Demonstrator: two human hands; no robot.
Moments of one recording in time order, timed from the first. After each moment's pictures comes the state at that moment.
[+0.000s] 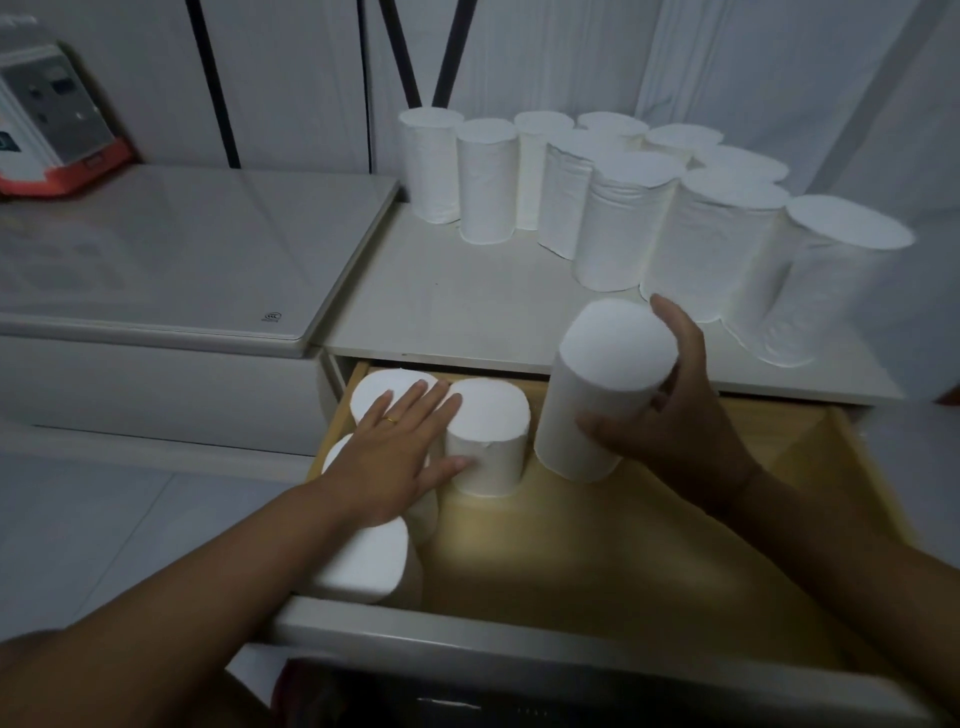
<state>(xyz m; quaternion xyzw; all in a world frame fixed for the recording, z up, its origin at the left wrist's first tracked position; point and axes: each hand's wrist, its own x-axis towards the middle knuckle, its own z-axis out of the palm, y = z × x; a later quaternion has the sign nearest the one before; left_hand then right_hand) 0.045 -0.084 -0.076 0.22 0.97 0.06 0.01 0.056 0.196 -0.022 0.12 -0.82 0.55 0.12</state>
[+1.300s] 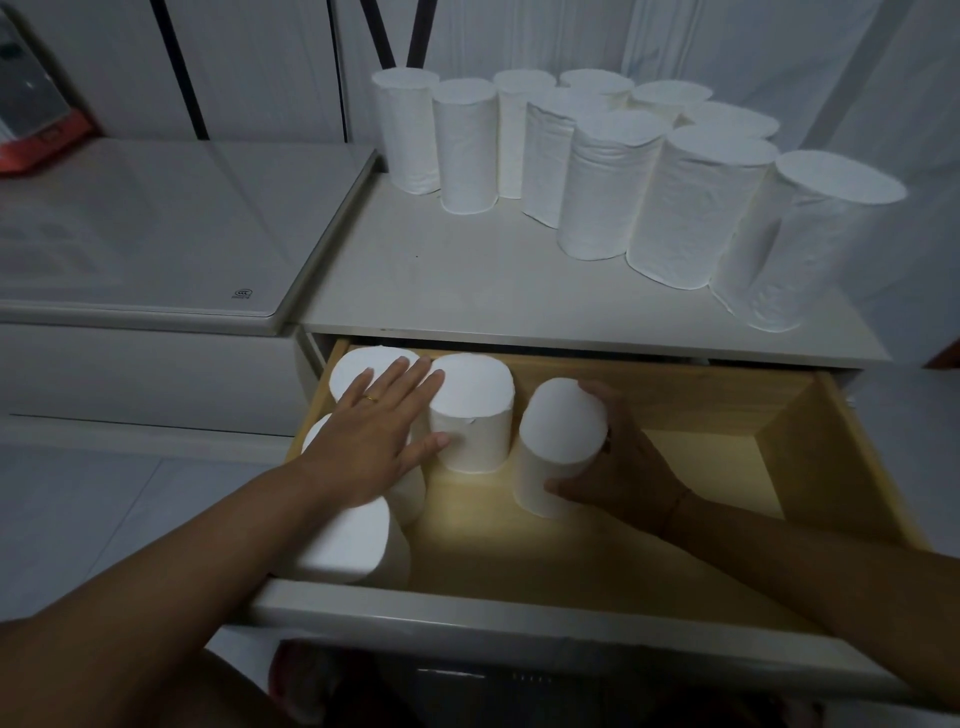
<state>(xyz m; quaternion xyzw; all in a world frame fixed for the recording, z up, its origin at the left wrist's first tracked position) 0.046 -0.085 -0.078 0.23 0.97 0.06 0.01 0.063 0.206 -0.119 0.16 -0.87 0.46 0.02</state>
